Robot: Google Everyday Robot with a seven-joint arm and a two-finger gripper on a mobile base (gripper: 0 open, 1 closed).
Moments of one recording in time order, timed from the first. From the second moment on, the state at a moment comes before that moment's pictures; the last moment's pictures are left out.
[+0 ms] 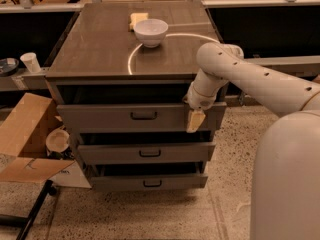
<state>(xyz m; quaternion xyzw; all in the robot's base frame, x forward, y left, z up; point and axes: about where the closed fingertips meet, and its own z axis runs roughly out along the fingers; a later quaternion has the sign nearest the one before) 0.651 -0.118 0.643 -0.74 0.66 0.09 0.09</state>
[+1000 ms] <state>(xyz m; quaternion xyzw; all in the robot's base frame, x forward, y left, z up) 0.595 -0.115 0.639 -0.75 0.65 0.10 0.08</state>
